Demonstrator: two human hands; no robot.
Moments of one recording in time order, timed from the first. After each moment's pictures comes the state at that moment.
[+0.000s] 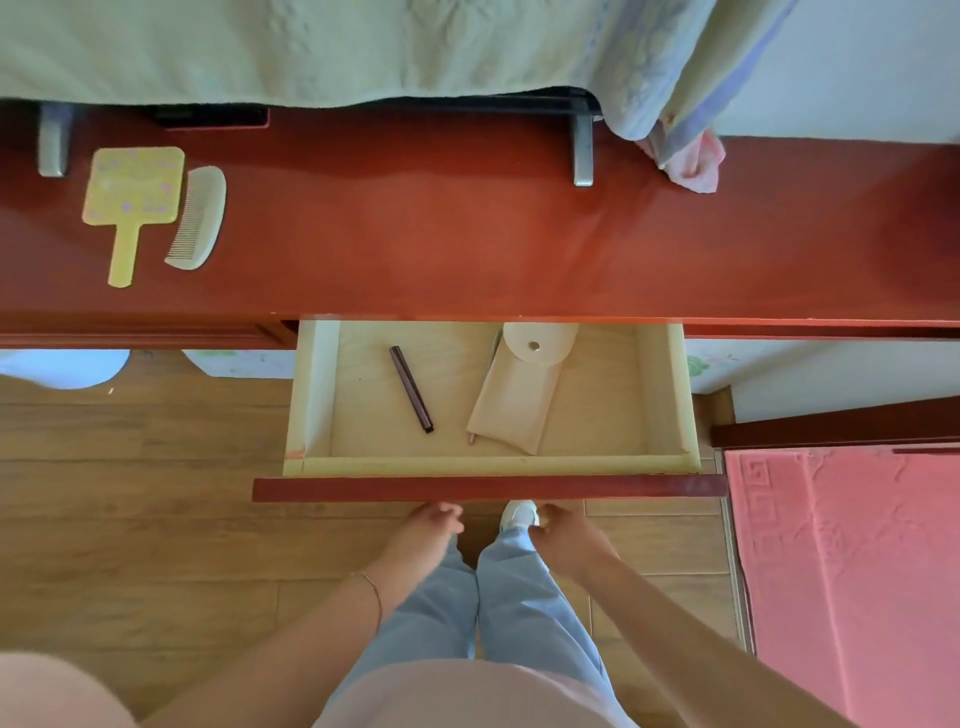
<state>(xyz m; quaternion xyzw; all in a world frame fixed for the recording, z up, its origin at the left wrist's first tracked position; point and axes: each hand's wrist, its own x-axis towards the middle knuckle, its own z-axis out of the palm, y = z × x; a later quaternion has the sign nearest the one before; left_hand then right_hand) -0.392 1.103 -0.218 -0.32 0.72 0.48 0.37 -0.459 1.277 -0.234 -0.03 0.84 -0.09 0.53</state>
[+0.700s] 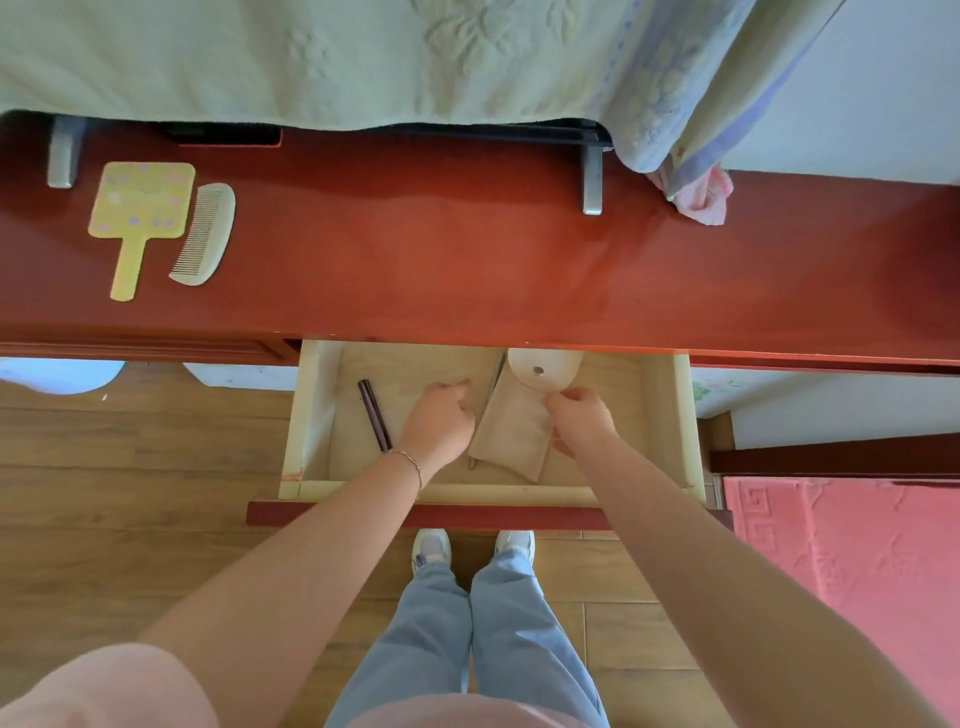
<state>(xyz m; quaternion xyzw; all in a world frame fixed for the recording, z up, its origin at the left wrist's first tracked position) -0.518 1.073 -0.212 -0.28 0.82 0.44 0.24 -0.581 1.225 -0.203 0.22 0.80 -0.42 0.36</state>
